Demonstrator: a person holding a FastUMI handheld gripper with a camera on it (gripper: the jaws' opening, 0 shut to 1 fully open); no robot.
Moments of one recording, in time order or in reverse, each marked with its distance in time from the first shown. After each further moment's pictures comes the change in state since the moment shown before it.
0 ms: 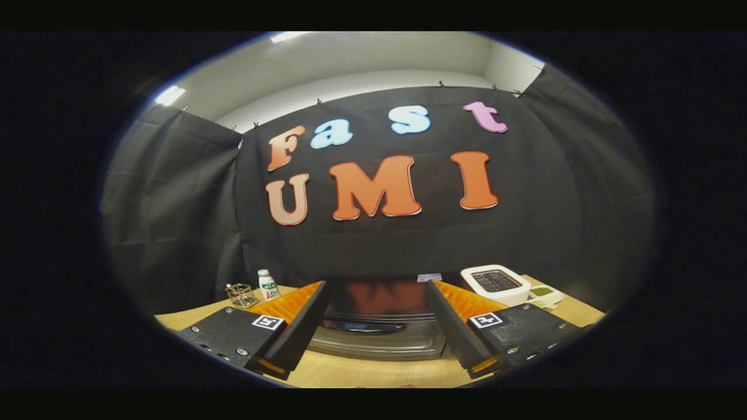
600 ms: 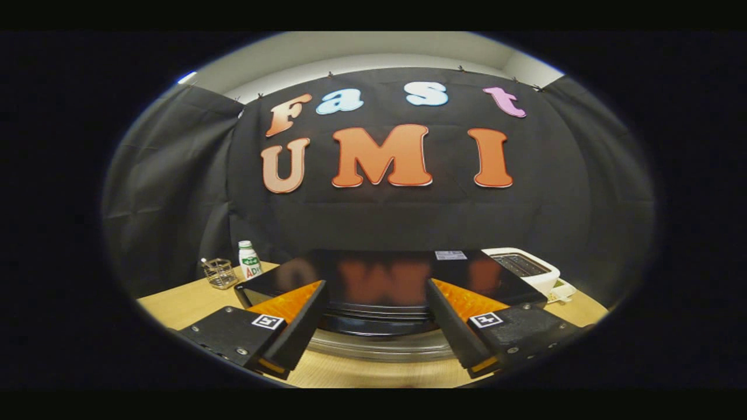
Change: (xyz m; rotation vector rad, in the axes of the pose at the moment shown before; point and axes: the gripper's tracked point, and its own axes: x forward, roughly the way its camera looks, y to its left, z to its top) arm 0.055 0.011 -0.060 -0.075 0.113 -0.054
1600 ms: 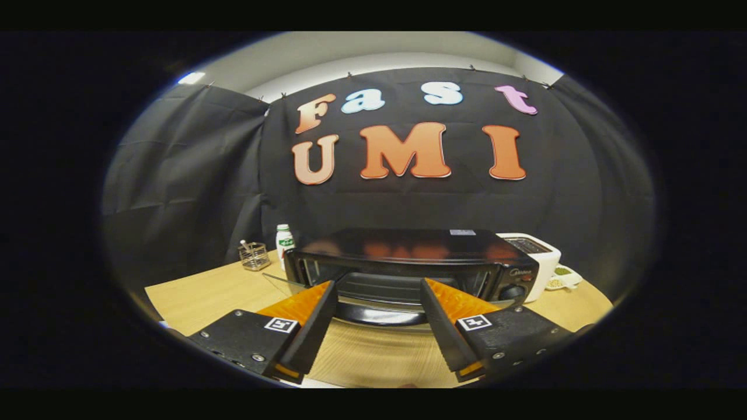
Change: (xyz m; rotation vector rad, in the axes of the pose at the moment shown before) arm -0.091 0.021 -0.035 -0.018 0.027 0.156
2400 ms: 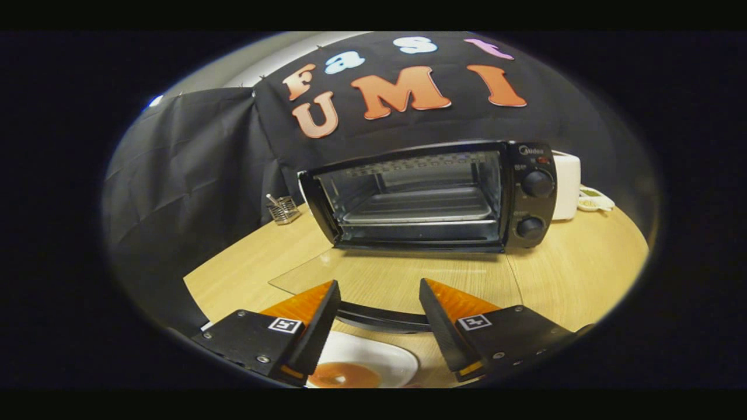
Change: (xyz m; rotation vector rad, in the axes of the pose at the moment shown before) arm -0.040 0.016 -0.126 0.214 0.350 0.153
